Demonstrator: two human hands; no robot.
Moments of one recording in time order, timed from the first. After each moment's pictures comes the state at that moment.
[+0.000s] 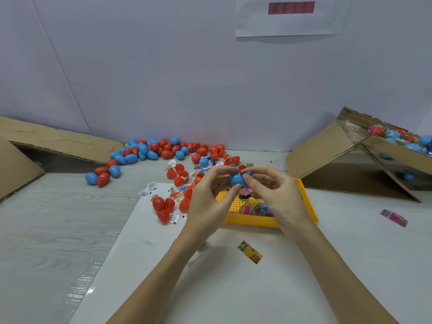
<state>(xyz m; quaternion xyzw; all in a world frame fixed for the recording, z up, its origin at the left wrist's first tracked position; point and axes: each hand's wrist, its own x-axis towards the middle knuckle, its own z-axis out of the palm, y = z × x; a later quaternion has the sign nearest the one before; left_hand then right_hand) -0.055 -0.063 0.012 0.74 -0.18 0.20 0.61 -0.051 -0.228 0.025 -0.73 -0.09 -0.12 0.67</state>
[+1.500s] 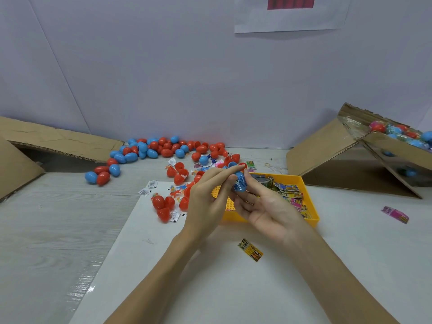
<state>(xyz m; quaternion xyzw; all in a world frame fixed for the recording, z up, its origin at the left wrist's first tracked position) -0.048 -0.058 0.000 0.76 -0.25 0.30 0.52 -0.066 -0.202 0.034 -0.42 0.09 0.17 0.89</state>
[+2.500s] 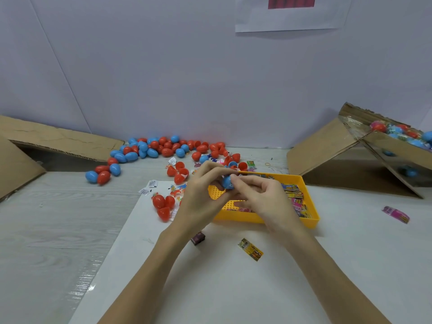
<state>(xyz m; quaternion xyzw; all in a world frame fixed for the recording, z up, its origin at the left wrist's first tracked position) -0.045 -0.041 0.014 0.80 -0.28 0.25 0.46 -0.064 -0.203 0.024 -0.71 -0.03 -0.01 0.70</state>
